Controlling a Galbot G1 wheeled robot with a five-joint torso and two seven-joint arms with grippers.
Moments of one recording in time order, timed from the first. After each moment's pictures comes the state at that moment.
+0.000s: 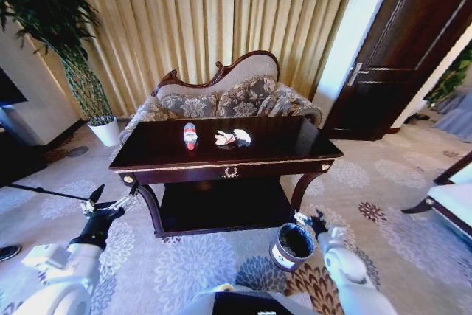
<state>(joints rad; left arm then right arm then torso) 1.85 -1.42 -1.01 -2.50 -0.53 0.25 0.08 -1.56 1.20 0.72 2.05 0.49 -0.23 0.01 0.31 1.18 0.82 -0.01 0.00</state>
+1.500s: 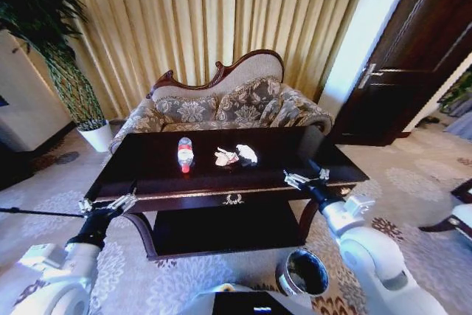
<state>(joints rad) 1.85 -1.41 -1.03 -2.50 -0.53 0.23 0.09 -1.53 1.07 0.67 2.37 0.58 -0.37 0.08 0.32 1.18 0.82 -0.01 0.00</state>
